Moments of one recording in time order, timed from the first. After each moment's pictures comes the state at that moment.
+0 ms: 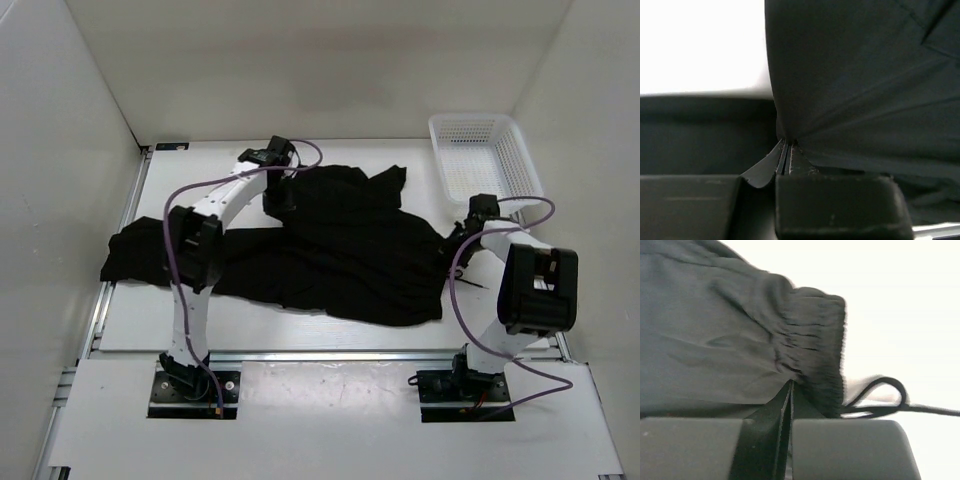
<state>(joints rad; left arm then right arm) -0.42 2.17 1.91 -0.96 0.00 -0.40 -0.10 1.66 0.95 -0.50 -0.21 0.52</state>
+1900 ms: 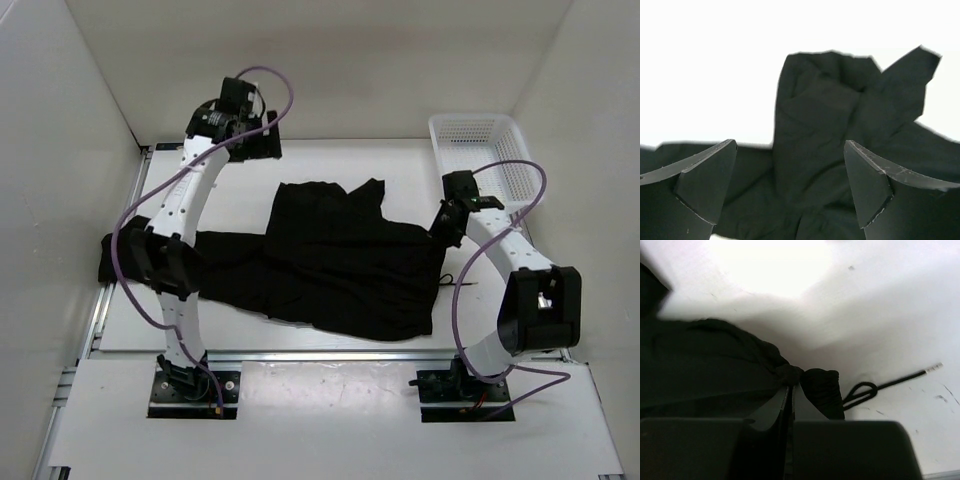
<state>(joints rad) -0.30 1.99 2.19 -1.07 -0.08 -0.31 0.14 1.53 1.12 -0.69 0.11 0.55</state>
